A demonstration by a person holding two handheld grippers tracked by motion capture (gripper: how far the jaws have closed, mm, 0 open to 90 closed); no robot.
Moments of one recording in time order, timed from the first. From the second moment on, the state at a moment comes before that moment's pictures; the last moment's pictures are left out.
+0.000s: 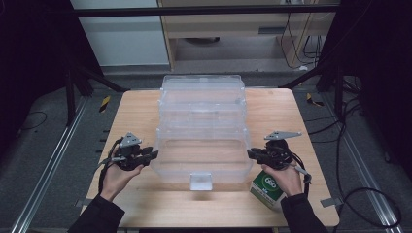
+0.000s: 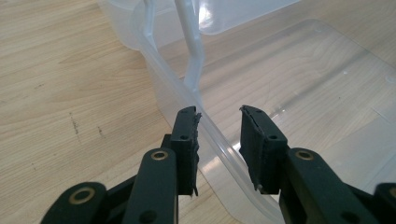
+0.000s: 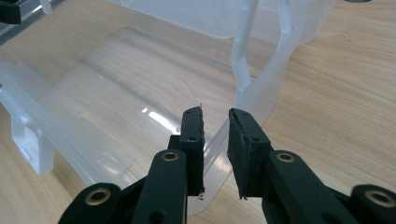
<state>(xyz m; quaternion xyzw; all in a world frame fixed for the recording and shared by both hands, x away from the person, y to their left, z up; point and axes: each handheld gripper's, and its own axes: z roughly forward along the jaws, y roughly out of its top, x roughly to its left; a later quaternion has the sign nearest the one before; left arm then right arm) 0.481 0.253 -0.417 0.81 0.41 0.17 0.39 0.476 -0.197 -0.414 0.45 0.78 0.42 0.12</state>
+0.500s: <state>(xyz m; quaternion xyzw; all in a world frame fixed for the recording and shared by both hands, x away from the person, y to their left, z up) 0.478 0.270 -0.407 0.79 0.41 0.21 0.42 0.468 -0.203 -0.401 0.45 0.78 0.42 0.15</state>
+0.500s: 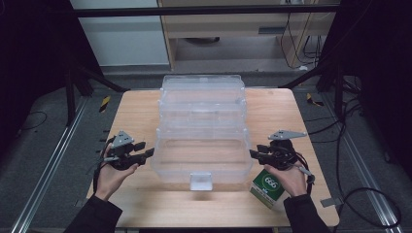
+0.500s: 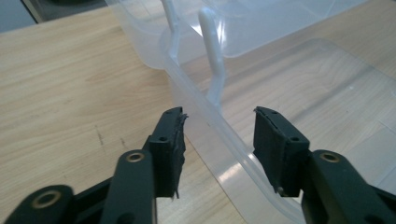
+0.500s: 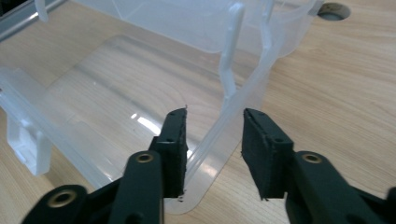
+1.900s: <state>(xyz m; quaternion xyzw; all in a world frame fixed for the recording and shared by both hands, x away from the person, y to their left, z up) 0.501 0.321 -0.445 0.76 0.49 0.24 0.35 0.429 -0.205 -0.359 0.42 0.87 0.22 0.10</state>
